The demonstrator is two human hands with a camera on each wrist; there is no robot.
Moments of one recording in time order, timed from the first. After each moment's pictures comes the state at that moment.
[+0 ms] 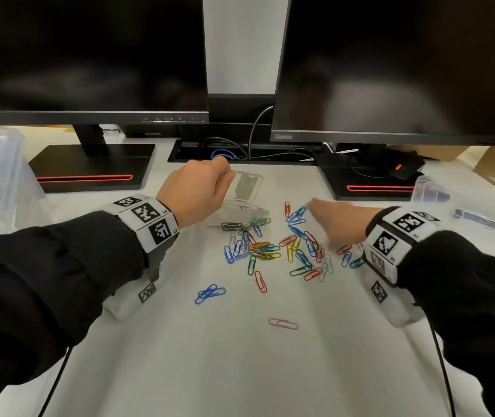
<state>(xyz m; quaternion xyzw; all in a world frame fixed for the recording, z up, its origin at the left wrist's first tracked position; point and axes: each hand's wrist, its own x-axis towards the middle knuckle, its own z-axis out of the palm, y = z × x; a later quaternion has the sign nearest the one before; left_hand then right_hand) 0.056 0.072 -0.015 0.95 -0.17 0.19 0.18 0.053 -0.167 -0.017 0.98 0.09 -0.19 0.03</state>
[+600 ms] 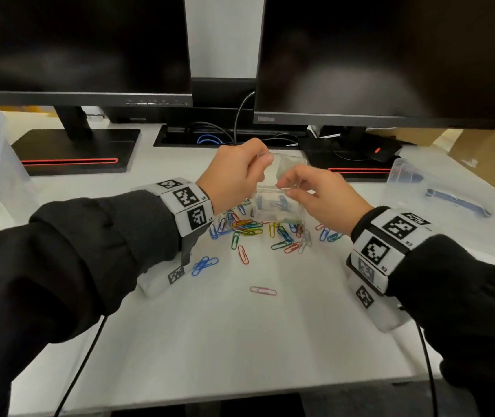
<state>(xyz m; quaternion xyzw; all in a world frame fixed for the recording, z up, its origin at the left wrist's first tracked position) 0.037 0.006 -0.012 0.88 -0.24 0.17 0.37 0.008 -0.164 -0.012 0.94 0.17 0.05 -0.29</state>
